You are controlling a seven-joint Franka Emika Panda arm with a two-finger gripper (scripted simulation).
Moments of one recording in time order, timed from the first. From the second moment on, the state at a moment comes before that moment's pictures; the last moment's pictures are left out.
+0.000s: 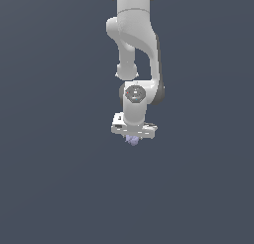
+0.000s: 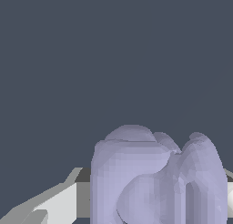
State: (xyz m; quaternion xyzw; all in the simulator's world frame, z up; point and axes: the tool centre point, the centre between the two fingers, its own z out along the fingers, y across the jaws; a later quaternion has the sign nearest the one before) arm -0.020 0.028 0.041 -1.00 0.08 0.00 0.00
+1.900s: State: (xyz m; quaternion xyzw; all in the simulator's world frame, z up) arm -0.073 0.100 0.268 -1.00 0.08 0.00 0.00
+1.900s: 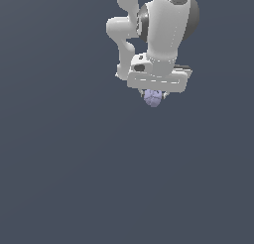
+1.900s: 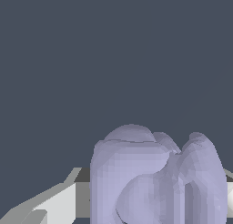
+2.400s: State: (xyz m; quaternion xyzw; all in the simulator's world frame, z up) arm -0.095 0.134 0.375 -1.00 0.08 0.00 0.00
